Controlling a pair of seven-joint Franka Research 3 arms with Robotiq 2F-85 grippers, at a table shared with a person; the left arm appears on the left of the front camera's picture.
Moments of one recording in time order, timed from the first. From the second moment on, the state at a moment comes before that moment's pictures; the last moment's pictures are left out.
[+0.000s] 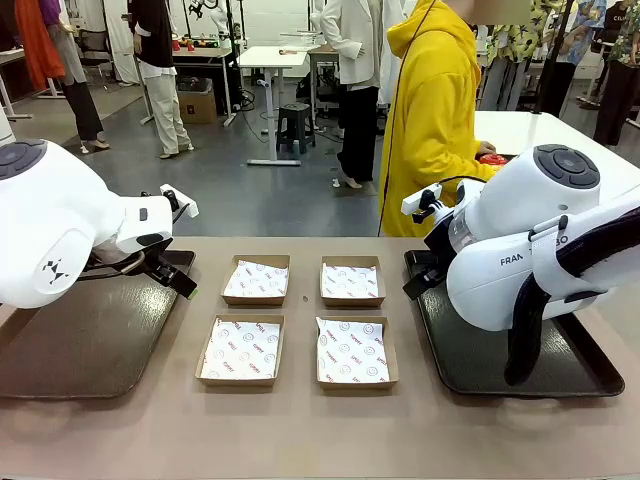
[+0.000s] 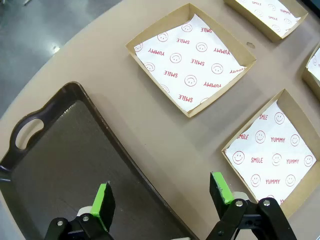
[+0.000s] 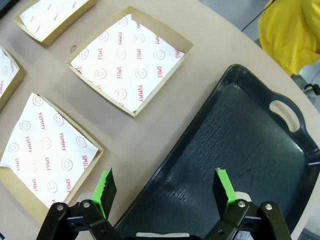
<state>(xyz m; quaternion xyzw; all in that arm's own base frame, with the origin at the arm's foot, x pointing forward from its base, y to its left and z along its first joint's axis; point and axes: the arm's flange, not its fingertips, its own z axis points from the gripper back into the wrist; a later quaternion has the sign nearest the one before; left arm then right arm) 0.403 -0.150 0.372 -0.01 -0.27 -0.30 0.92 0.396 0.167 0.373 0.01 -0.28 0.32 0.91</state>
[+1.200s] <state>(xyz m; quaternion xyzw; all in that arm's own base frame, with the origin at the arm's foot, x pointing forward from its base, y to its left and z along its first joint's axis) 0.345 -0.094 0.479 -0.03 -0.20 -0.35 0.92 0.254 0.123 0.506 0.01 -0.10 0.36 0.93</state>
